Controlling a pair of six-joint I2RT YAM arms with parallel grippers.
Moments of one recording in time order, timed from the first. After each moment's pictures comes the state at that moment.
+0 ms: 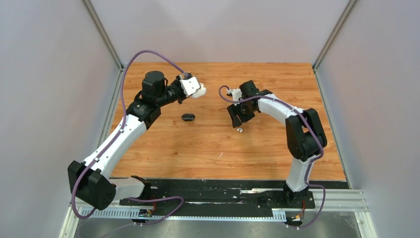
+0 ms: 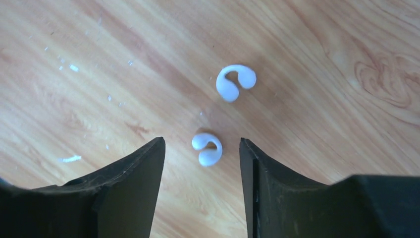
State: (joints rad) left arm -0.44 1.25 1.16 -0.14 0.45 0.68; right arm 0.43 1.90 1.34 -0.62 -0.26 -0.14
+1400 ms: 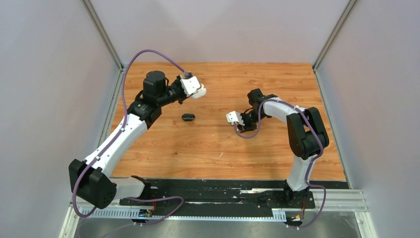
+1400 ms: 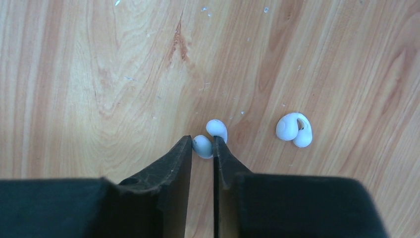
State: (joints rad) left arm -0.44 1.26 1.16 -0.14 0.45 0.66; right arm 0.35 1.88 1.21 -0.74 -0.61 -1.49
